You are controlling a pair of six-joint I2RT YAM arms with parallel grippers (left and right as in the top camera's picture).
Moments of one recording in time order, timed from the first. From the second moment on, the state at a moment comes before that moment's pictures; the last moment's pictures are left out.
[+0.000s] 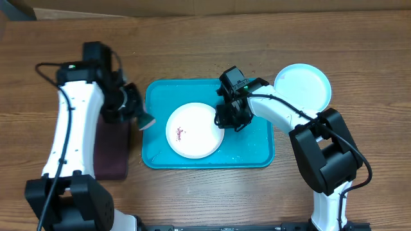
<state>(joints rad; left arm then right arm) 0.06 1.67 1.49 -1.28 0.22 -0.31 0.54 2.07 1.39 -0.72 -0.32 0.37</state>
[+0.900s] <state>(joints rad) -0.22 1.68 1.17 -0.80 0.33 -0.49 0.54 2.07 1.39 -0.69 -0.33 0.46</state>
